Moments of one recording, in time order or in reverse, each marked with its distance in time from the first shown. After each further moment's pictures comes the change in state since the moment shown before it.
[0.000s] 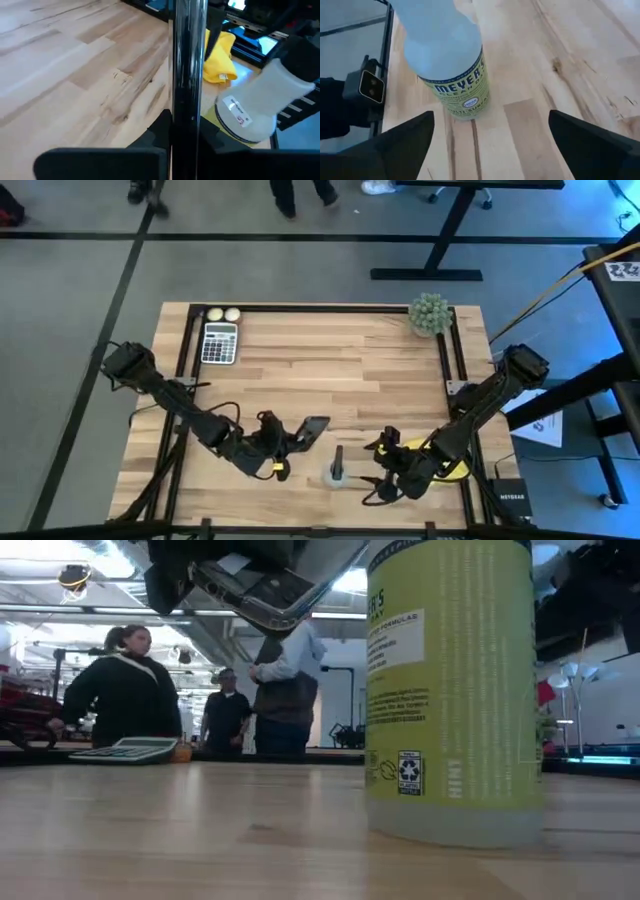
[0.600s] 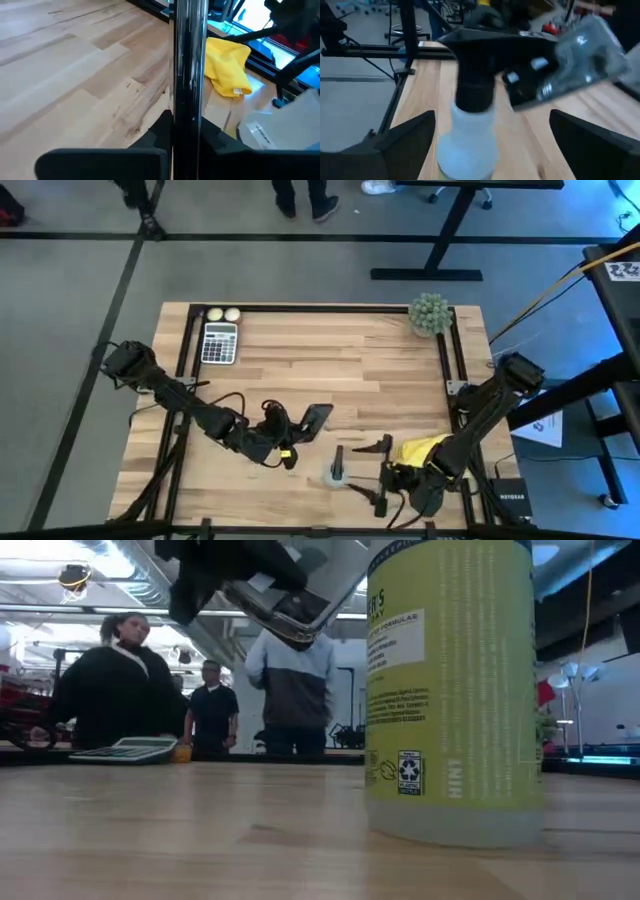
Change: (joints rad) left arm 0.071 -0.002 0.000 0.005 0.034 -0.008; right arm 0.052 0.124 0.052 0.534 0.397 -0.566
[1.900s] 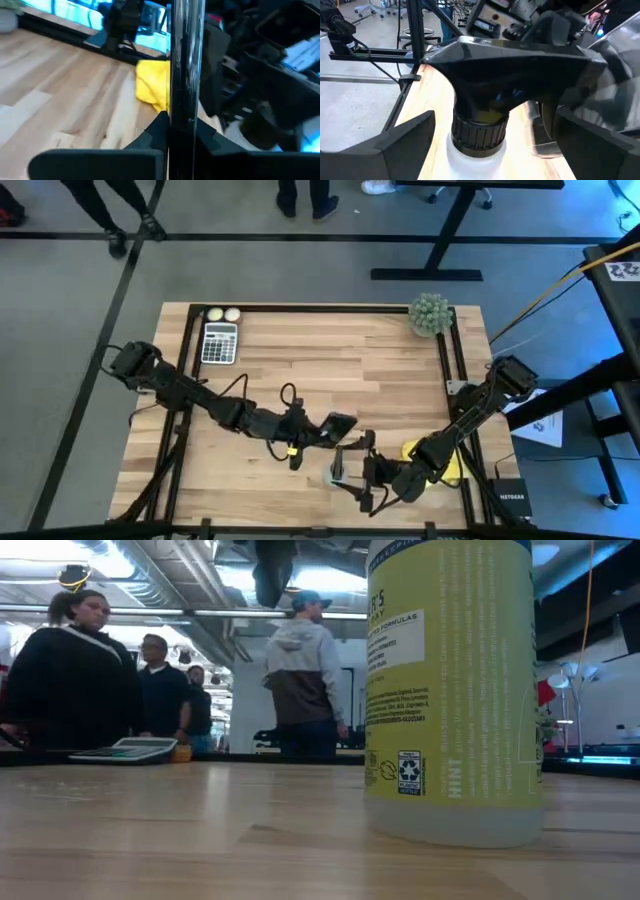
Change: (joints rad) left arm 0.135 0.054 0.000 0.373 0.399 0.345; right arm -0.093 0.028 0.008 0.095 -0.147 -0.053
